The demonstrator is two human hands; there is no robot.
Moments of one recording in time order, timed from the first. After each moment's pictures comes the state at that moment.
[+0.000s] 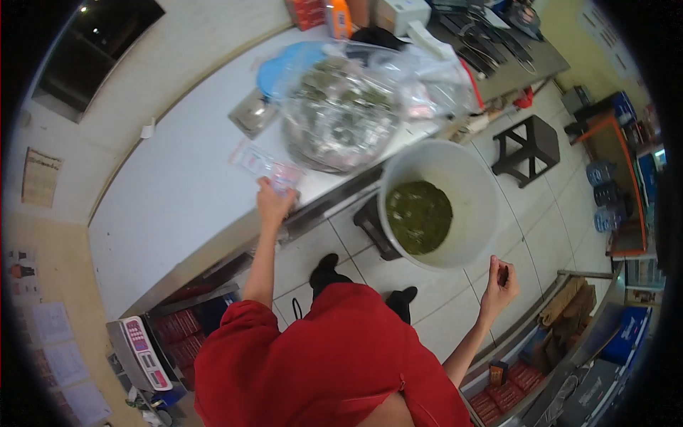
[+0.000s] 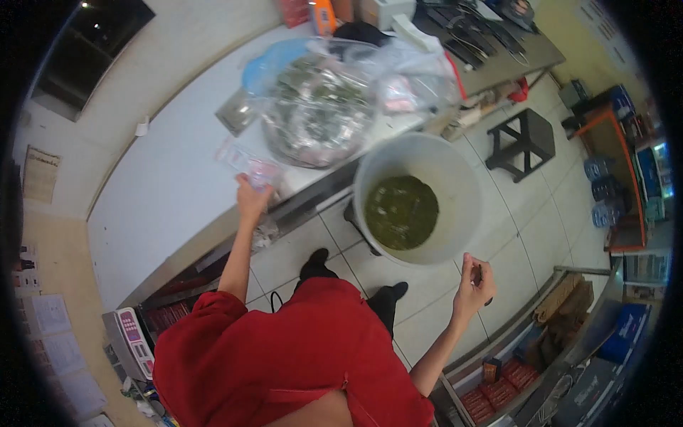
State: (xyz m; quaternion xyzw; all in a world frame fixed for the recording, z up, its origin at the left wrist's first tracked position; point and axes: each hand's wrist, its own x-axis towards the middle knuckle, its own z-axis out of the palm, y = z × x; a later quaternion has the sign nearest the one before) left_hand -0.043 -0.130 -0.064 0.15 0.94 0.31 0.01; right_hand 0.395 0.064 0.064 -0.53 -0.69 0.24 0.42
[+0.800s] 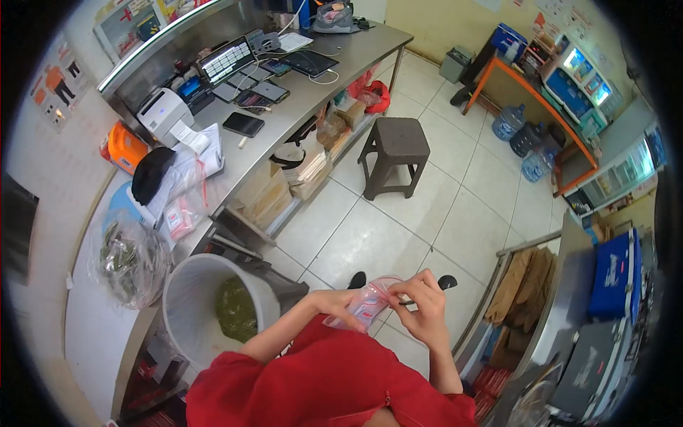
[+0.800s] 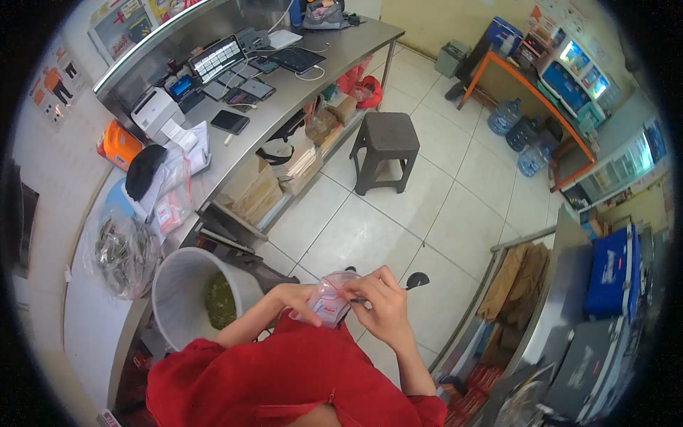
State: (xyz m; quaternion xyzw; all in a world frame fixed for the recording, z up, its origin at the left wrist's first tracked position) left_hand 0.453 0.397 0.045 0.58 0.21 0.25 0.75; right_hand 0.652 0.429 0.140 -0.30 -0.84 0.24 0.38
